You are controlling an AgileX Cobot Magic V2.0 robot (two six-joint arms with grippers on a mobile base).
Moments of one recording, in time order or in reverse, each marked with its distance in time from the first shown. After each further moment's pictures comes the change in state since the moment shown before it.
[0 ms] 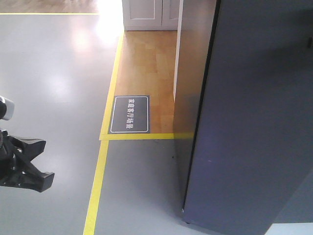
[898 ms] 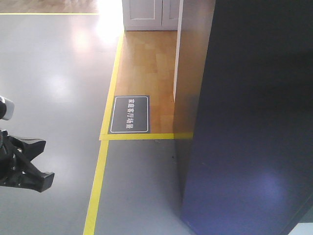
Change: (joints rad) left arm 0.000 0.000 0.000 0.000 0.000 0.000; right arm 0.001 -0.503 0.435 0.011 0.087 0.067
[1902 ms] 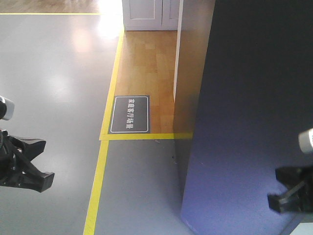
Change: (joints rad) left arm 0.000 0.000 0.000 0.000 0.000 0.000; right arm 0.498 -0.277 0.324 0.261 0.248 -0.225
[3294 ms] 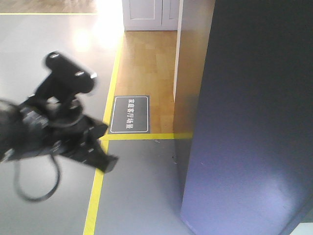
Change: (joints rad) left arm -0.190 0.278 -0.272 -0.061 0.034 0.108; right arm 0.000 -0.669 0.009 0.443 0.659 -0.169
